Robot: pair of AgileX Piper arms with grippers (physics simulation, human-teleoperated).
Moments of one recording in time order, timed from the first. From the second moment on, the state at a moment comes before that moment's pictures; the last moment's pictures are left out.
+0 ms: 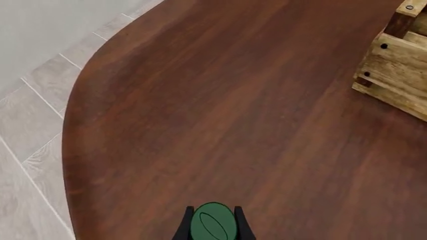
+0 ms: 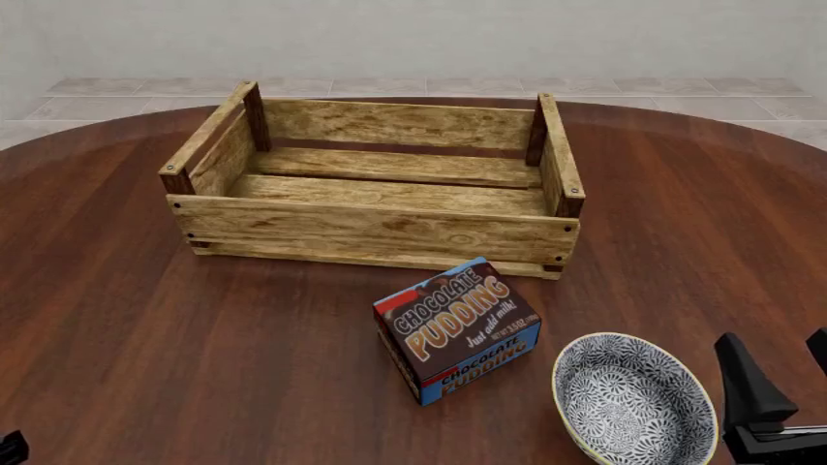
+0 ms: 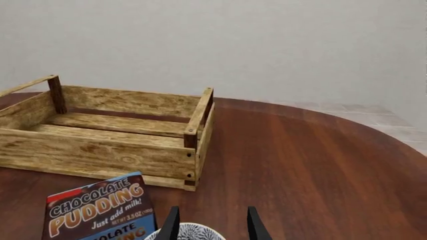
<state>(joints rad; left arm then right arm) 0.74 0.33 -0.02 0.23 0.13 0.03 0.03 0.00 0.00 -0.04</state>
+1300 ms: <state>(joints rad) 0.36 0.23 -0.28 0.44 0.19 0.03 0.03 0.00 0.00 -0.04</state>
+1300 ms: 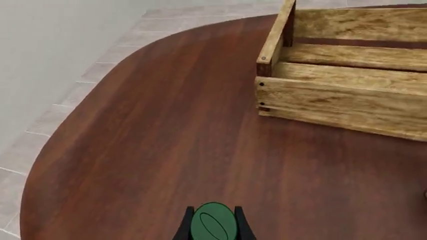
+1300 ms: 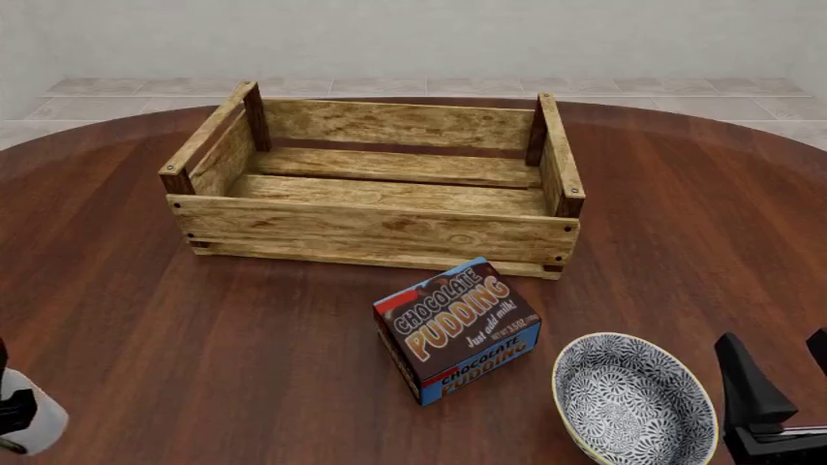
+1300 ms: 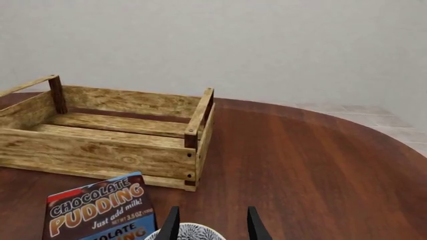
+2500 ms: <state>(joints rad) -0.03 0.63 -0.65 0.34 0.32 0.03 0.02 0.00 0.01 -0.04</state>
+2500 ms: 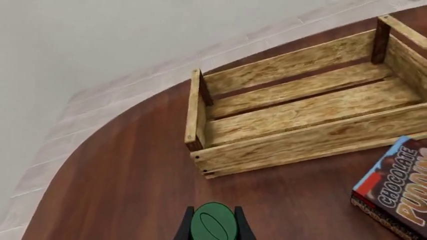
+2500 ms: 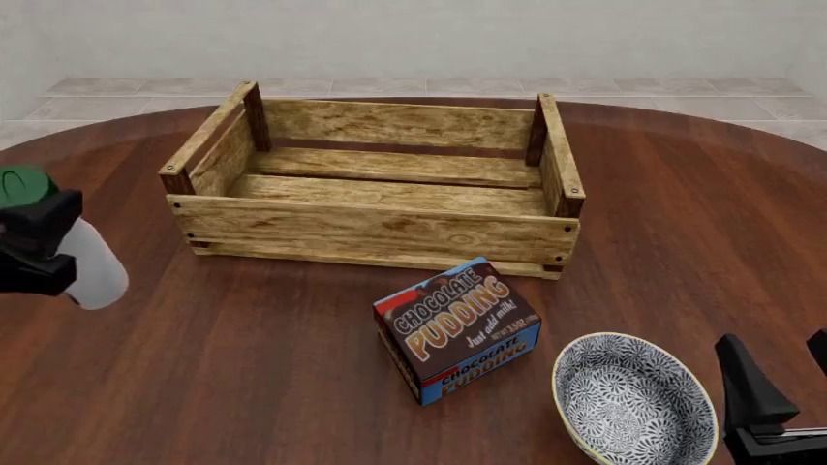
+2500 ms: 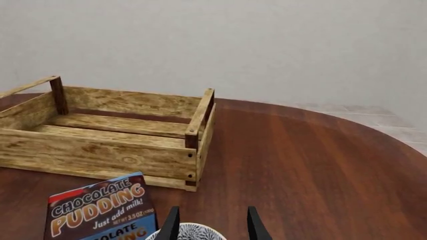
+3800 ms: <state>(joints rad) -0.33 1.20 -1.25 0.30 0.37 0.02 0.00 0.00 0.01 -0.03</state>
